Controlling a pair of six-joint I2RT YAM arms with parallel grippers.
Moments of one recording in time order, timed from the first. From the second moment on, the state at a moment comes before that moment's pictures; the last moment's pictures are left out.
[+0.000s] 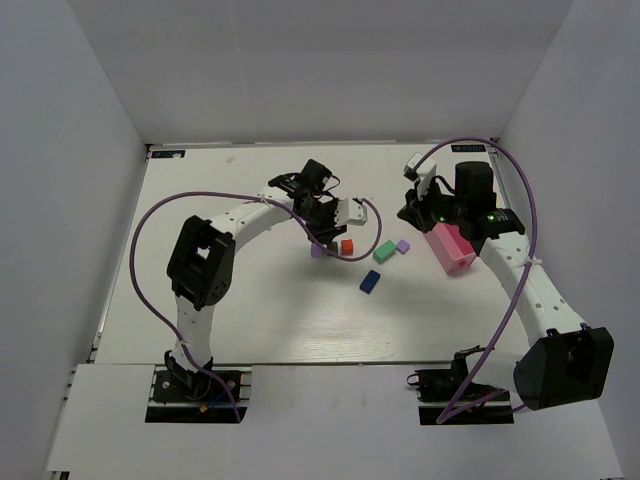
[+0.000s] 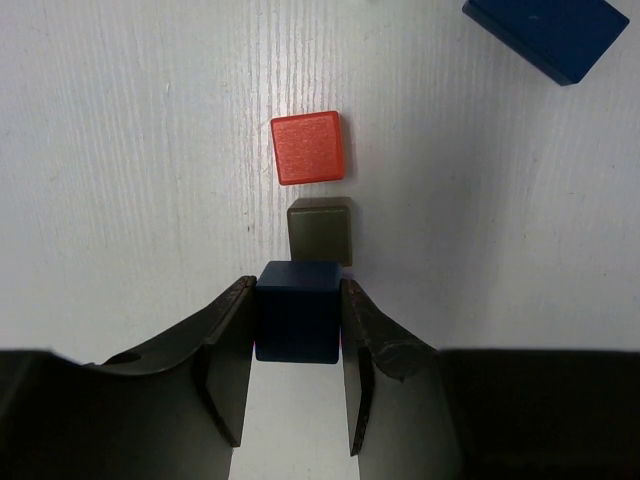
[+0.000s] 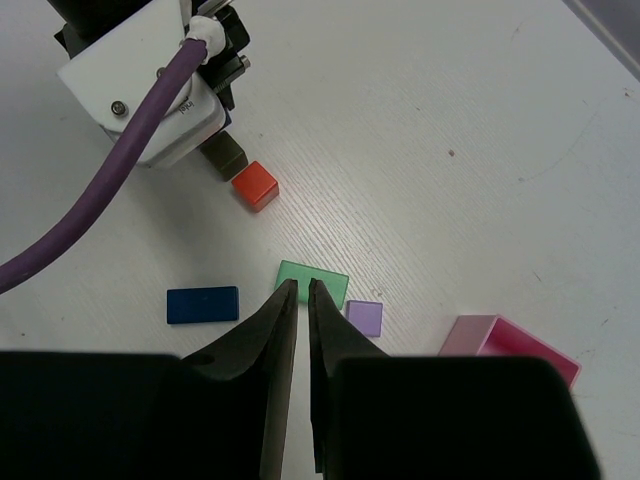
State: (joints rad) left arm -0.62 2.02 1.64 -0.71 0.43 0.91; right arm 0.22 1.23 1.09 -0.46 -0.60 -0.45
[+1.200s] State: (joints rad) left arm -0.62 2.02 1.62 -0.70 0.43 0.89; right arm 0.22 1.23 1.09 -0.46 -0.60 -0.45
